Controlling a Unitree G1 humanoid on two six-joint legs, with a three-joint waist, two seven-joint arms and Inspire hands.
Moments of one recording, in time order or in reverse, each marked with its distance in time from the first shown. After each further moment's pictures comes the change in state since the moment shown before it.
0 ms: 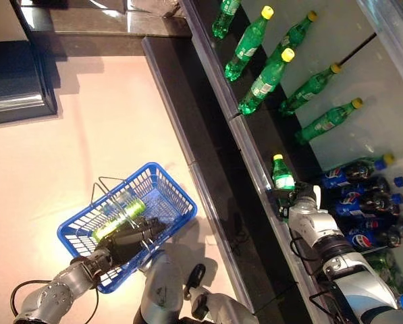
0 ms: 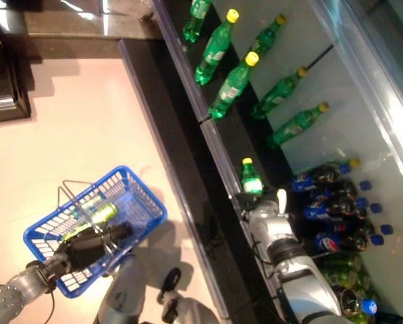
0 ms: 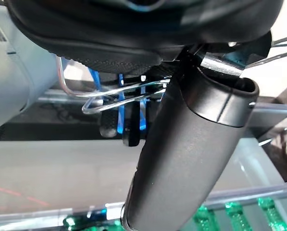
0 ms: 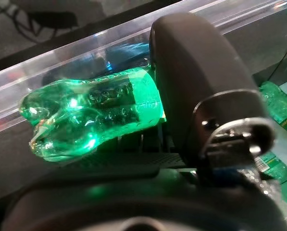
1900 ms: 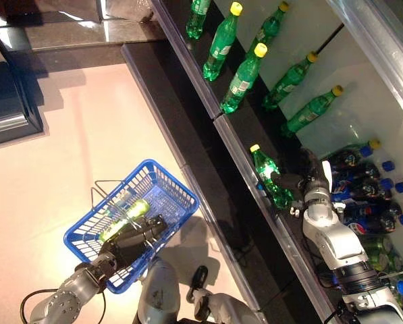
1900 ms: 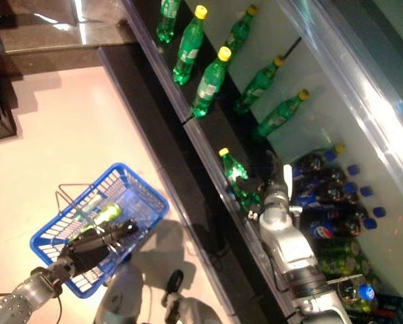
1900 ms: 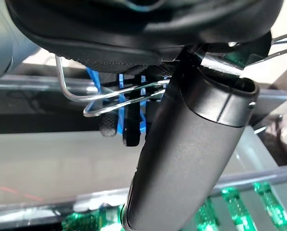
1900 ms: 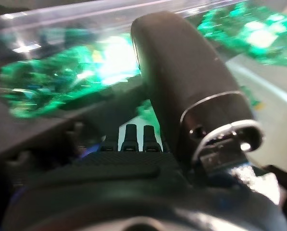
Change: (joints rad) left arm 0.057 -0.050 0.007 -0.010 -0.022 -0.089 -0.007; right arm 0.232 -0.081 -0.091 -0.610 -0.193 -0.037 0.118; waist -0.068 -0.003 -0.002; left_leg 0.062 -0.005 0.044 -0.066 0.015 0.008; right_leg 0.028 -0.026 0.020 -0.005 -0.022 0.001
